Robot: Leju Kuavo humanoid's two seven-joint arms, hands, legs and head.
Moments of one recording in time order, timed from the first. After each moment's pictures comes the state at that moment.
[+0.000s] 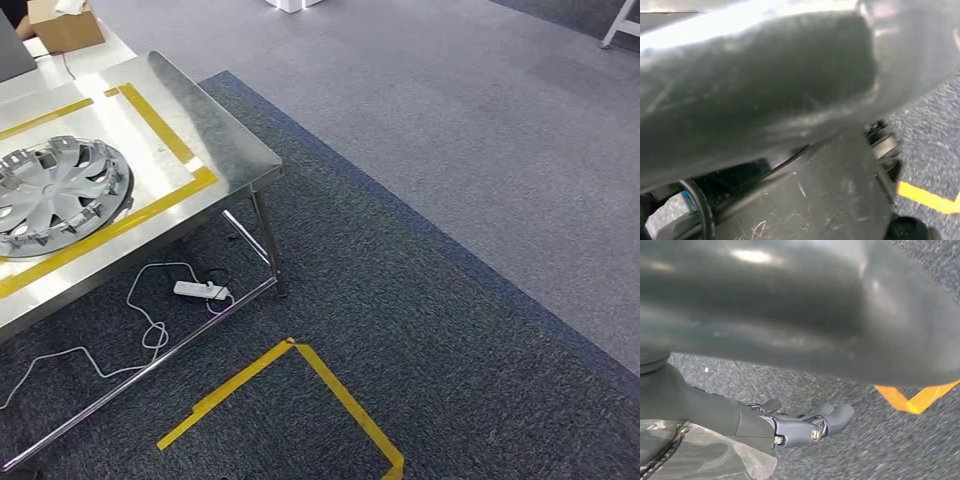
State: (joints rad) left arm 0.00 -0.20 0.47 -0.21 -0.68 0.22 -0.39; right arm 0.00 0.15 -0.49 -0.18 0.43 -0.03 -0.35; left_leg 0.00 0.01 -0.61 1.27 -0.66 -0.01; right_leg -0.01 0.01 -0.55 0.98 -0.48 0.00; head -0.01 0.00
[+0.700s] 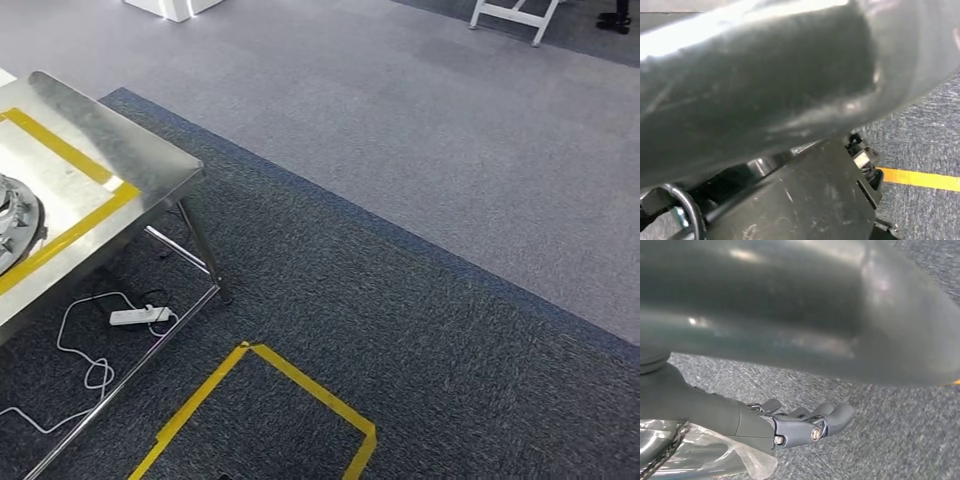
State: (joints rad) left arm -0.01 -0.21 0.47 -0.21 -0.69 0.28 -0.40; right arm 0.00 0.15 -0.50 -0.18 0.45 -0.04 -0.34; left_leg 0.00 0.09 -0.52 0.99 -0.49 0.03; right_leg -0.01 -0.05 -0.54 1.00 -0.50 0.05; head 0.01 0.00
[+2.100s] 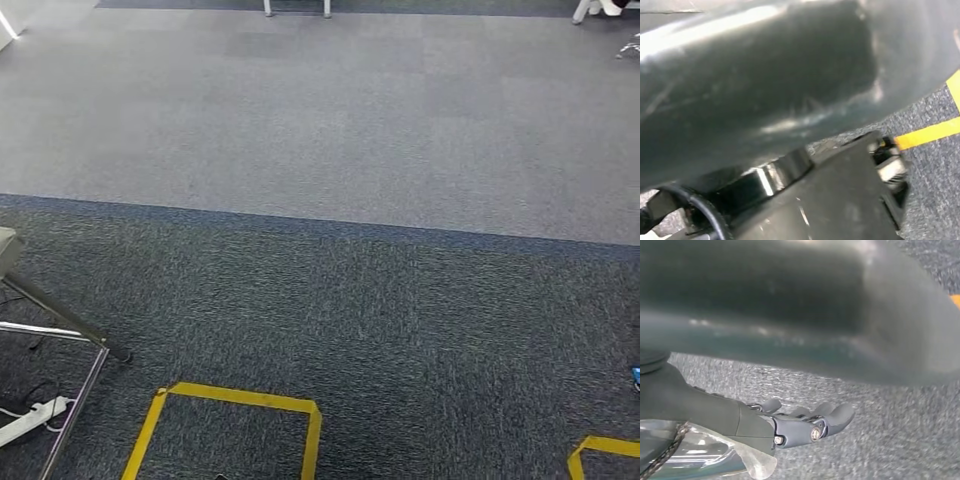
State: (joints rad) left arm -0.01 -0.20 0.51 -0.21 -0.70 0.29 -0.40; right arm 0.00 0.15 -0.52 -0.18 0.45 -0.04 -0.34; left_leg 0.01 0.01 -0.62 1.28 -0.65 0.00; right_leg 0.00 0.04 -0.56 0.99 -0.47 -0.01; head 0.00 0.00
